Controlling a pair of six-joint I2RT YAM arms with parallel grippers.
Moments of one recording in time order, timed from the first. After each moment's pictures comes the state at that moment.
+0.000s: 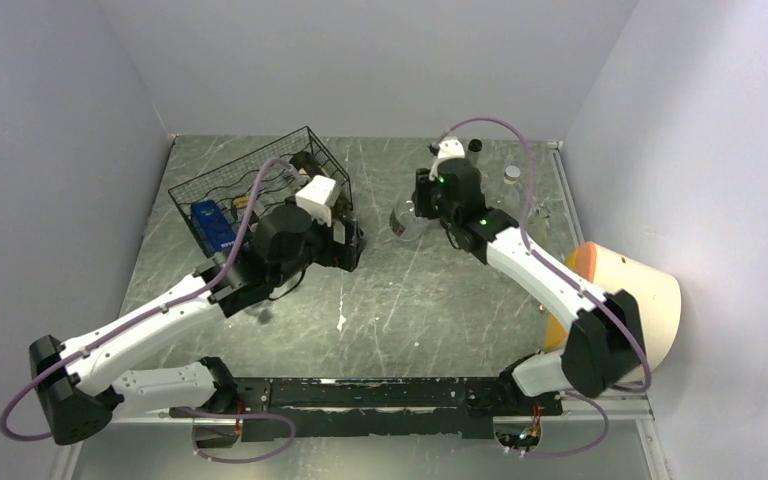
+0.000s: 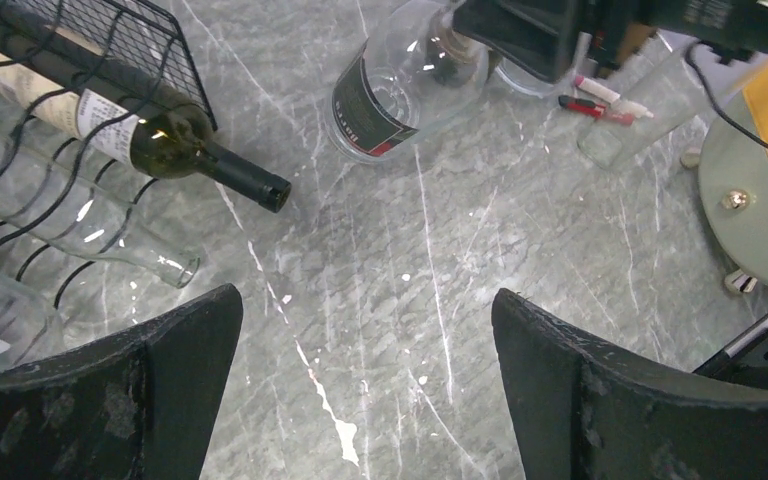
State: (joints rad) left arm -0.91 1.06 1.01 -0.32 -0.31 -0.35; right arm 0.53 1.44 1.14 -0.18 0.18 0.18
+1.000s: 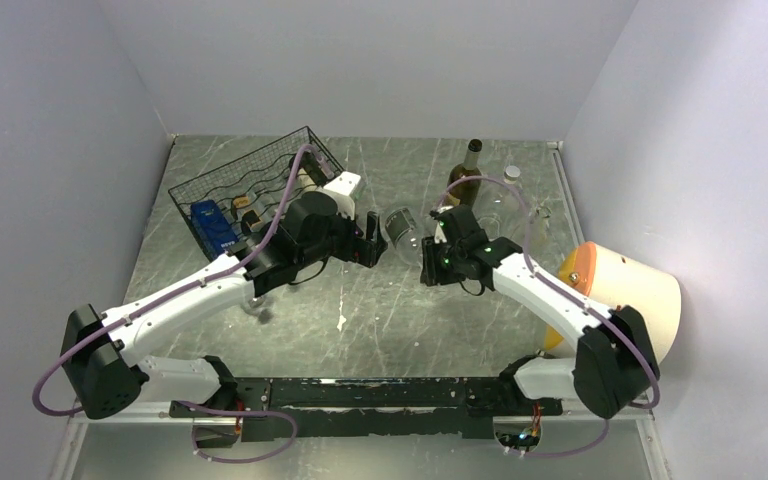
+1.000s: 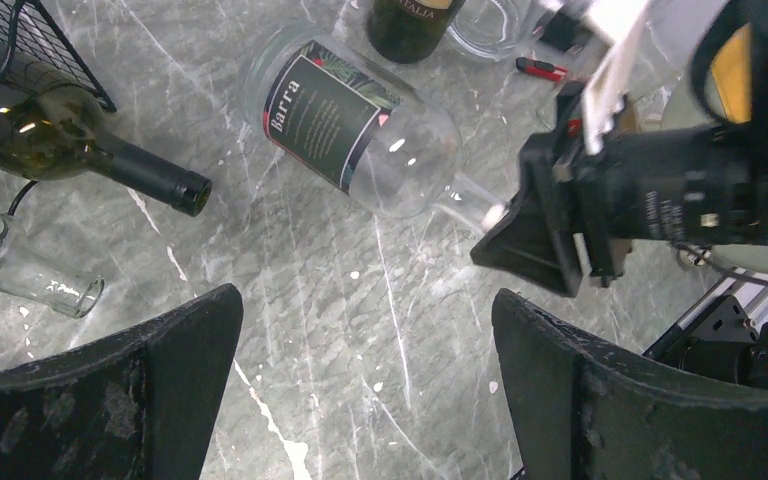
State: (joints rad) left arm -0.87 1.26 1.06 -0.25 -0.13 -0.40; right arm 0.54 1.26 0.85 -0.53 -0.05 0.31
